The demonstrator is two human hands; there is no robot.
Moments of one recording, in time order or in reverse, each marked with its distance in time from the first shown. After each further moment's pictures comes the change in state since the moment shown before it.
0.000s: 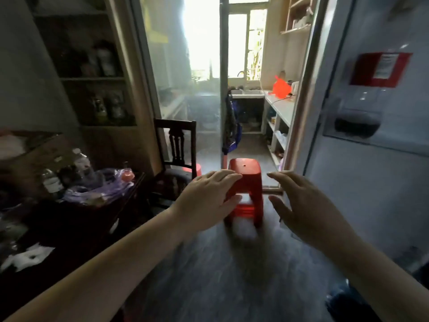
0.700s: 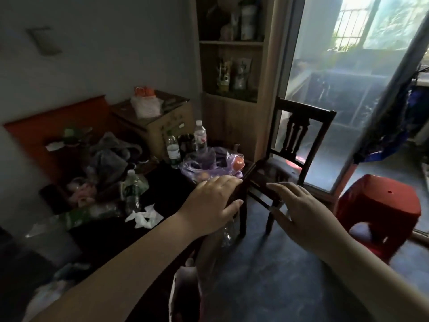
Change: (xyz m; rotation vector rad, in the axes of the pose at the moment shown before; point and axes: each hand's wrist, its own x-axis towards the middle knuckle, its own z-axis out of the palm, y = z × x) left_hand -0.113 -0.349 -0.004 0.107 0.009 -0.560; right_hand 0.249 -0.217 0.269 0.267 -0.269 -0.516
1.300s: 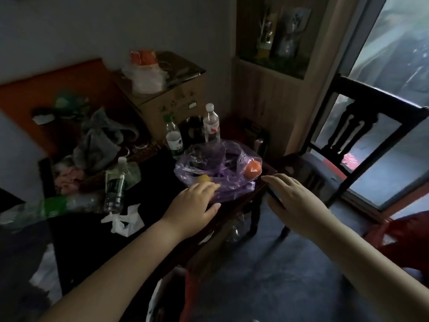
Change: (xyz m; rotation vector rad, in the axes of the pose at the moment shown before) left_hand 0.156 -0.115 0.118 0.009 -0.124 -0.391; right_hand 0.228 0.177 0.107 0.131 -0.225 -0.189
